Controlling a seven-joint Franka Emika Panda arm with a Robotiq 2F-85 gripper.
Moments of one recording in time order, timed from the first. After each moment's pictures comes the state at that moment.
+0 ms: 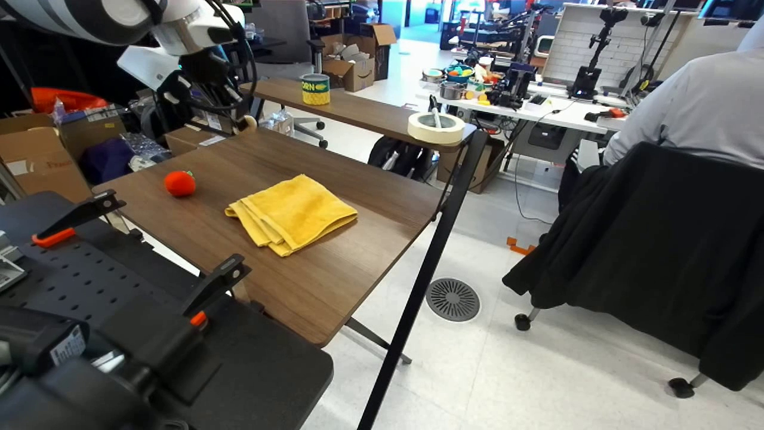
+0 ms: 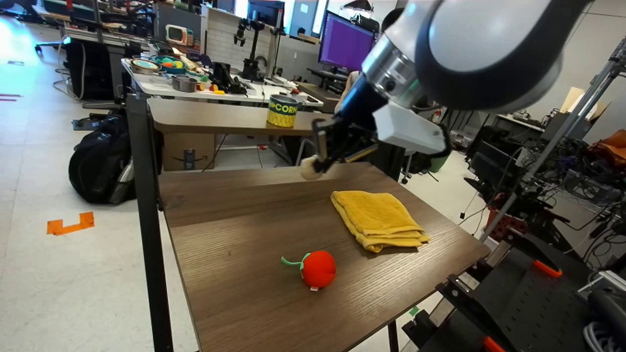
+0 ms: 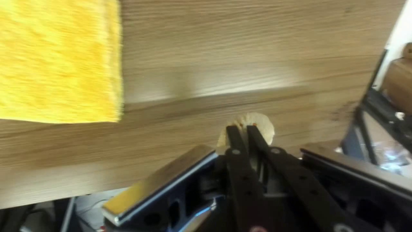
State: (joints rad) arm 0.35 0.55 -0.06 -2.23 0.17 3.18 0.24
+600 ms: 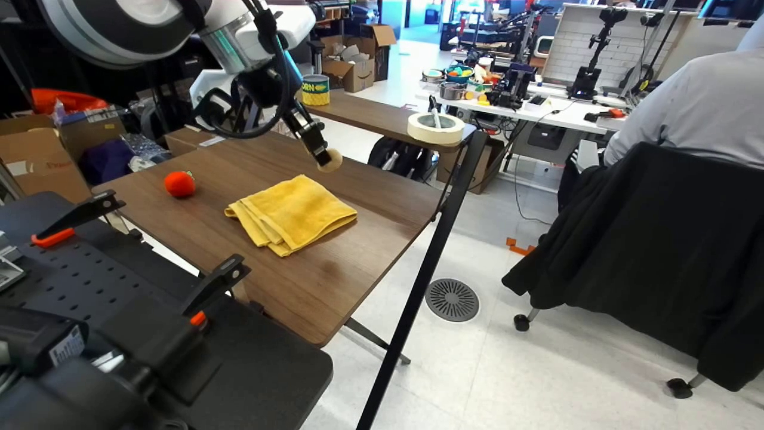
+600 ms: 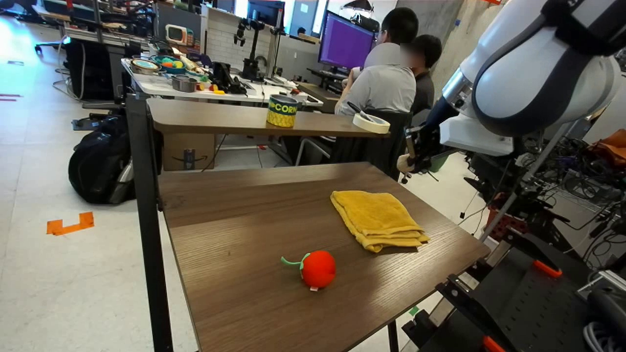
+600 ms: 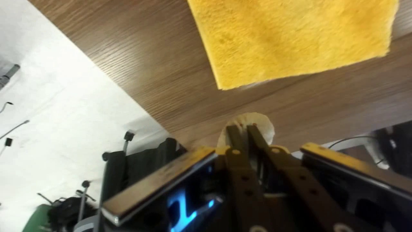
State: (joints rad) arm 0.62 0.56 -0.61 -2.39 0.24 3.21 0.43
